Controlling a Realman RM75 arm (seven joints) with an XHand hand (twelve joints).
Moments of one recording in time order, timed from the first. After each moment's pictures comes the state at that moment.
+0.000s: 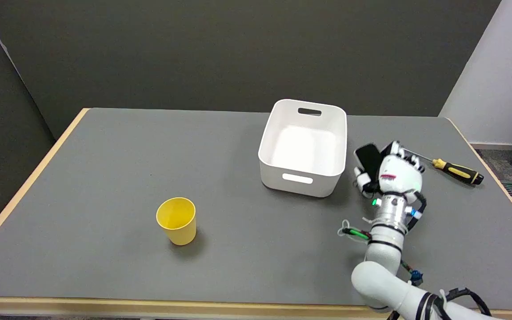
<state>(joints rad) 0.08 -1.20 -2.17 1.22 1.67 1.35 -0.66</state>
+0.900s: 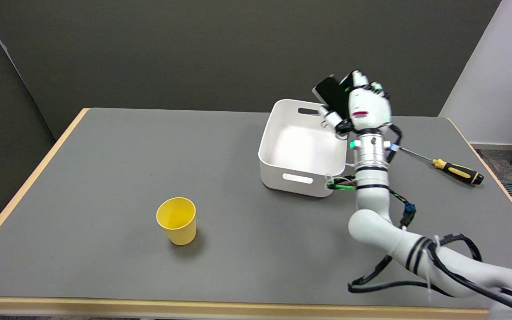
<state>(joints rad) 0.32 -1.13 -2.15 1.17 1.41 1.05 -0.47</state>
